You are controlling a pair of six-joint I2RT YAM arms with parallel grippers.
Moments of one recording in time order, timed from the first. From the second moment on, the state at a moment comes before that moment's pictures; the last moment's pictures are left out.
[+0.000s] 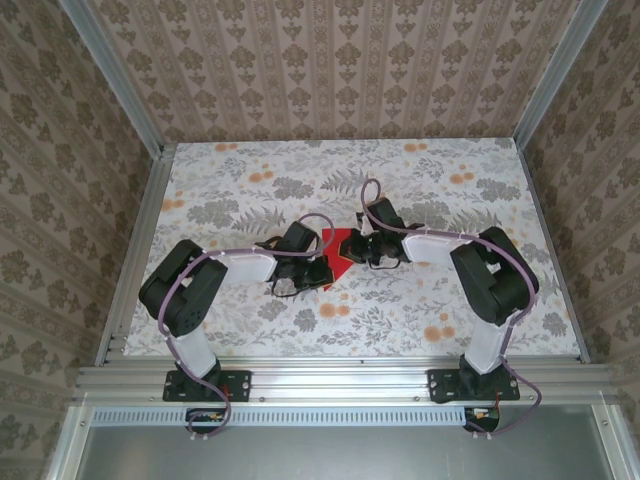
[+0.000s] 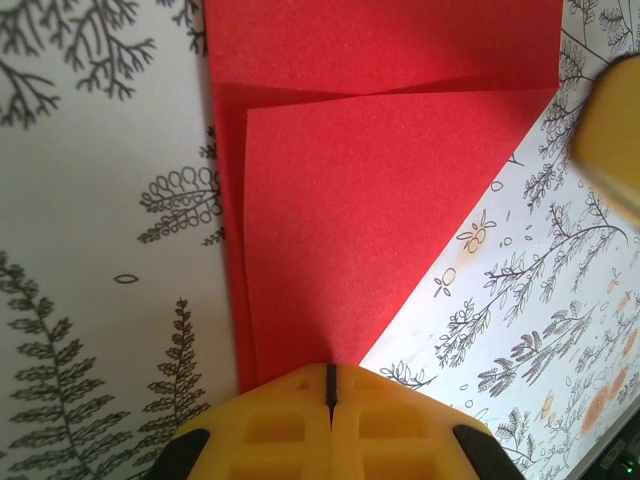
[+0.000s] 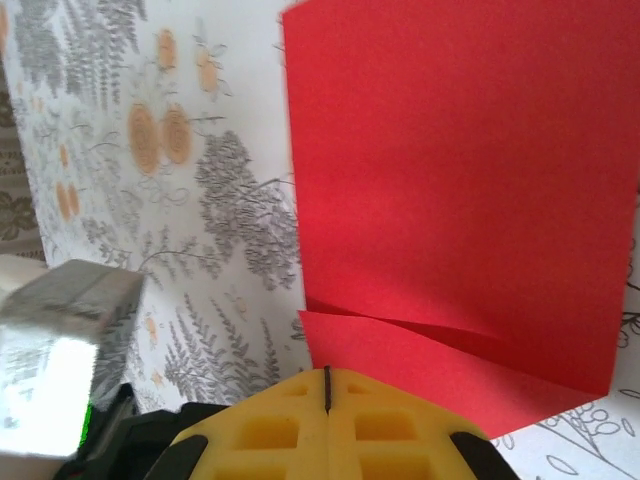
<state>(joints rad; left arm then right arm) -0.73 1.76 0.86 -0.13 0.42 -0.82 0.49 1.83 0.99 -0.07 -0.46 0.82</state>
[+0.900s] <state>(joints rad) -0.73 1.69 0.76 -0.11 0.46 -0.77 0.48 1.93 1.03 -0.11 -0.48 0.85</state>
